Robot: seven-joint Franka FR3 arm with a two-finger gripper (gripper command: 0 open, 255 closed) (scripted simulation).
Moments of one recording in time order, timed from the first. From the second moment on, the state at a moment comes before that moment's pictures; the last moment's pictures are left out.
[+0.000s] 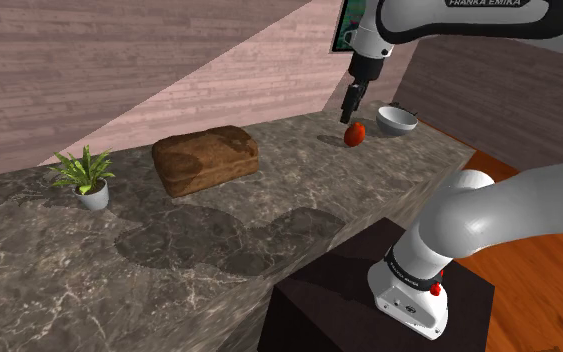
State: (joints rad) arm -0.04 -0.72 -0.13 -2.45 -0.12 1.76 -0.36
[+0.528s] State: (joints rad) arm -0.08 -0.56 -0.31 -2.43 -0.22 1.90 -0.58
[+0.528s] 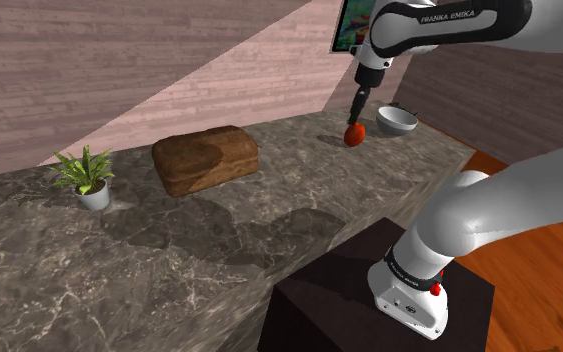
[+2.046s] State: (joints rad) arm -0.13 0.13 -0.63 -2.09 0.03 2.22 -1.21
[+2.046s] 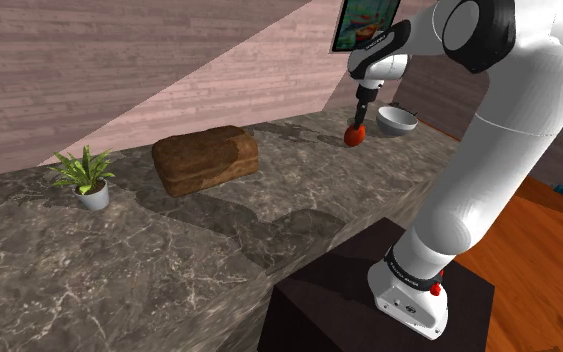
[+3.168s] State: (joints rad) arm -0.14 0.16 -0.62 -2.11 0.05 2.27 -1.23
